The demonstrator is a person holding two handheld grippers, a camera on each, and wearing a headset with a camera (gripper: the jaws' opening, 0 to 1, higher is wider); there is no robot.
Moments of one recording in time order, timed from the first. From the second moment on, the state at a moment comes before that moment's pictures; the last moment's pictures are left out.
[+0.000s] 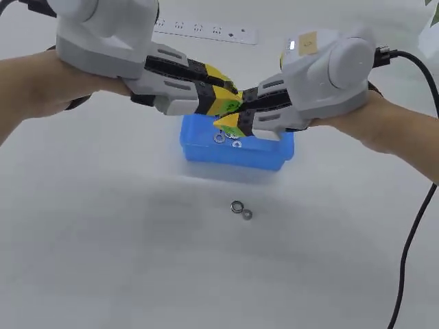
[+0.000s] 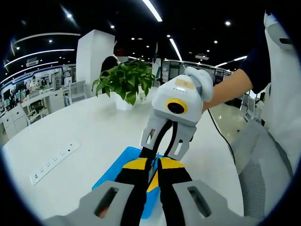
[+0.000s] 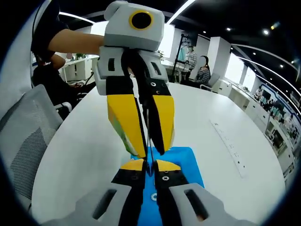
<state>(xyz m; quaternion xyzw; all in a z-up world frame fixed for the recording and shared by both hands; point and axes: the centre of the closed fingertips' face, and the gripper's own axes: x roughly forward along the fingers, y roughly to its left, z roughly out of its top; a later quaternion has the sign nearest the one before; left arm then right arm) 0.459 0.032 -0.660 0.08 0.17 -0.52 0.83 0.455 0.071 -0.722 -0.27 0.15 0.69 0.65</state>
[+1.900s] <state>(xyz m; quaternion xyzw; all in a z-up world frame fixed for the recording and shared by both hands) 0.425 0.019 -0.612 0.18 0.10 -0.50 0.84 0.416 0.008 -0.693 -0.23 0.16 0.63 0.72</state>
